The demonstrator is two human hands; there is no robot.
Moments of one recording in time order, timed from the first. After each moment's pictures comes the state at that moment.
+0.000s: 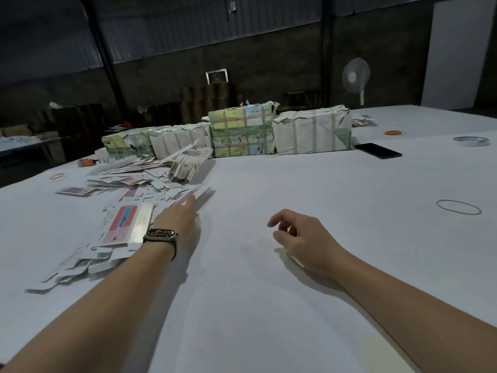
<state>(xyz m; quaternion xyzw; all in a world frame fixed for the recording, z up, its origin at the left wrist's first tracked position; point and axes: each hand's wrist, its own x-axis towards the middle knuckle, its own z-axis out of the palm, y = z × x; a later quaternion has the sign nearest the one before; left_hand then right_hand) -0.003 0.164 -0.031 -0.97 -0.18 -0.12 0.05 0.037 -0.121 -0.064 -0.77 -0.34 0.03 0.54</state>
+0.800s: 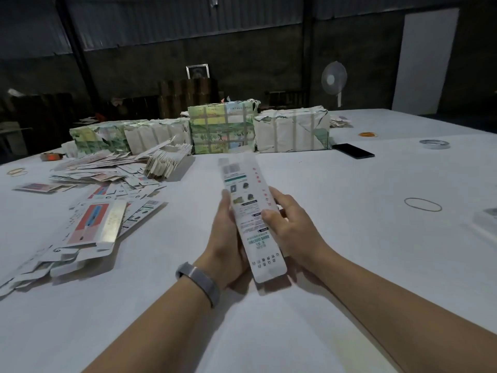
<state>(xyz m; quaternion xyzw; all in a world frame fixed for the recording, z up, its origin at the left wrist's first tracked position) -0.024 -0.002 -0.036 -0.46 -0.03 -0.02 -0.89 0.030 -0.124 -0.051 -0.70 -0.29 0.00 0.65</state>
